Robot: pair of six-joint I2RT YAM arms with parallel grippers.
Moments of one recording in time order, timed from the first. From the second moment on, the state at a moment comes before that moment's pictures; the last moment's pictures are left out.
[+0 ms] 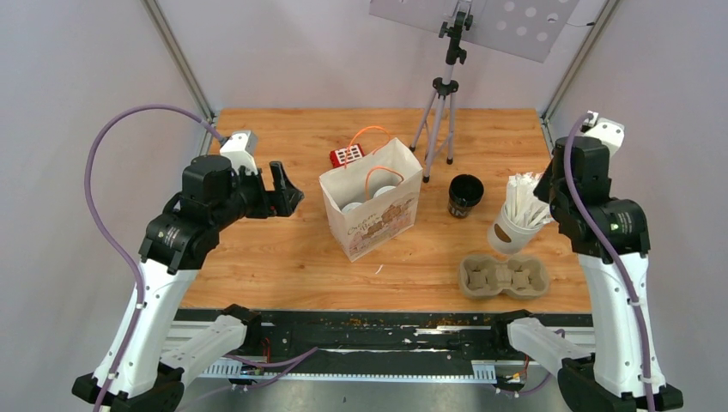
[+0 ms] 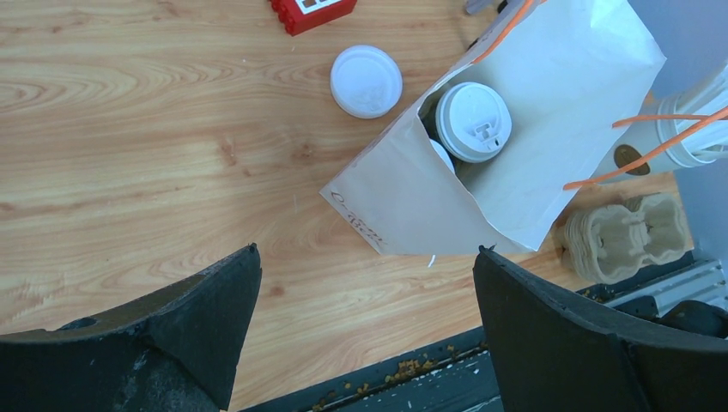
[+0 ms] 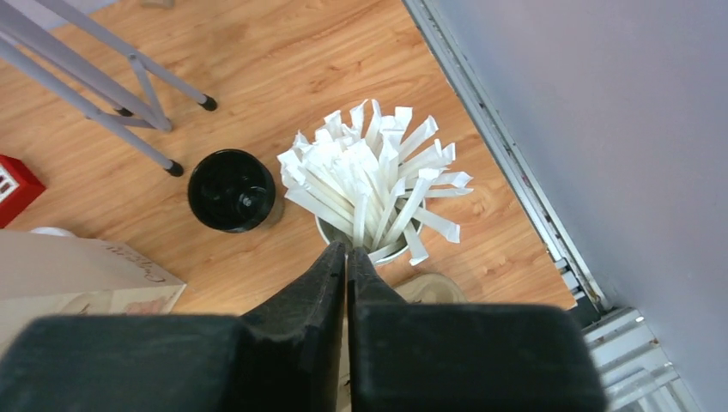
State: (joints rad) left arm -0.38 0.89 1.31 -0.92 0.07 -0.38; right arm 0.19 1.02 1.57 -1.16 0.55 0.40
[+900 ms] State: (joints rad) left arm -0.38 0.84 1.15 -0.88 -0.01 -0.39; right arm 0.18 0.98 1.08 -0.91 0.48 0.29
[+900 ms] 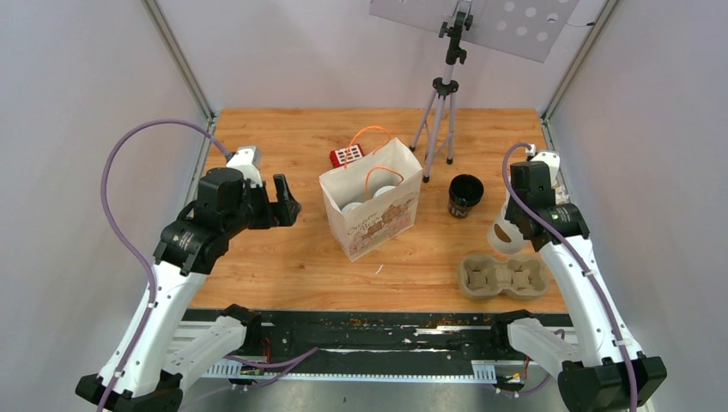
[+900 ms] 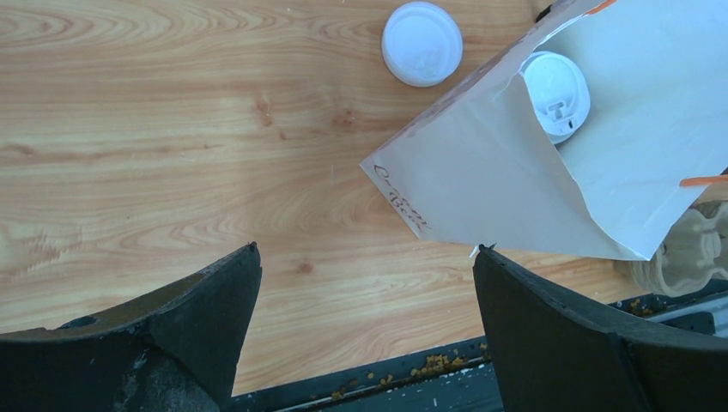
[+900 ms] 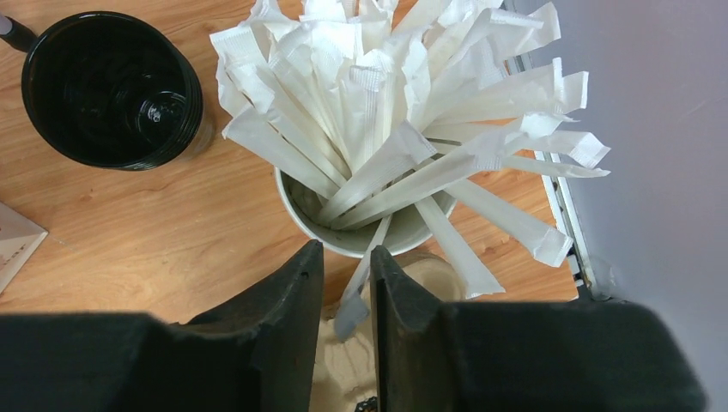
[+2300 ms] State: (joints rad) left arm -0.38 0.83 1.22 -0.90 -0.03 -0.38; right arm 0.18 1.09 1.86 -0.96 -0.23 0.38
